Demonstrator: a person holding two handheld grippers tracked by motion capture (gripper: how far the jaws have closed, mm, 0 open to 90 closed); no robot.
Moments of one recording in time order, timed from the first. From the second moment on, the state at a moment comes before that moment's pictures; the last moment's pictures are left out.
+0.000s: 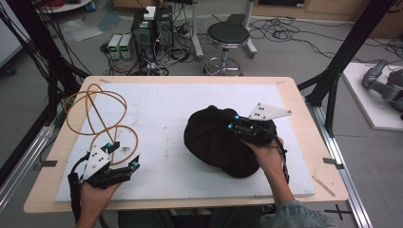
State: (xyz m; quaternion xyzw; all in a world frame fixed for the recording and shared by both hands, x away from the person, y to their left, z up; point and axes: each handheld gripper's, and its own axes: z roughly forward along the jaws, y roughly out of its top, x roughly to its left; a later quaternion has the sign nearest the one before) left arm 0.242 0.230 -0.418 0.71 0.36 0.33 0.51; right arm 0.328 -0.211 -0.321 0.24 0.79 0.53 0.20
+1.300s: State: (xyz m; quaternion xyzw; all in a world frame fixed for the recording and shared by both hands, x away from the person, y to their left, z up) left arm 0.224 0.236 -0.416 0.71 0.35 0.33 0.52; right arm 0.377 -0.093 -0.233 0.16 0.74 0.62 0.19
